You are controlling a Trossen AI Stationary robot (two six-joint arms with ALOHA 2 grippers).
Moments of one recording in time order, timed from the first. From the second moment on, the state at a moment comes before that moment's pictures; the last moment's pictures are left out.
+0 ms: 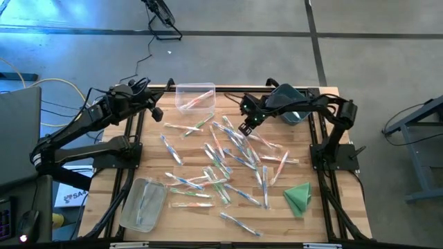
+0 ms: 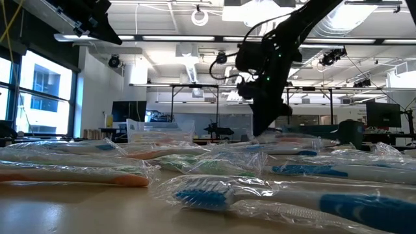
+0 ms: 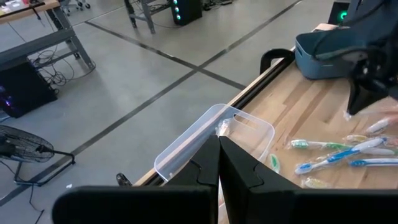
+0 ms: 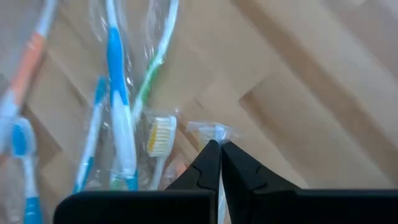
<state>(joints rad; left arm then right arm) 0.54 0.61 0.81 -0.51 -0.29 0.06 -0.43 1.76 1.12 -0.54 -0.05 0.34</state>
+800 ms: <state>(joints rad) 0.54 0.66 0.81 -0.45 -0.27 -0.01 -0.53 1.43 1.12 -0.12 -0.14 0.31</state>
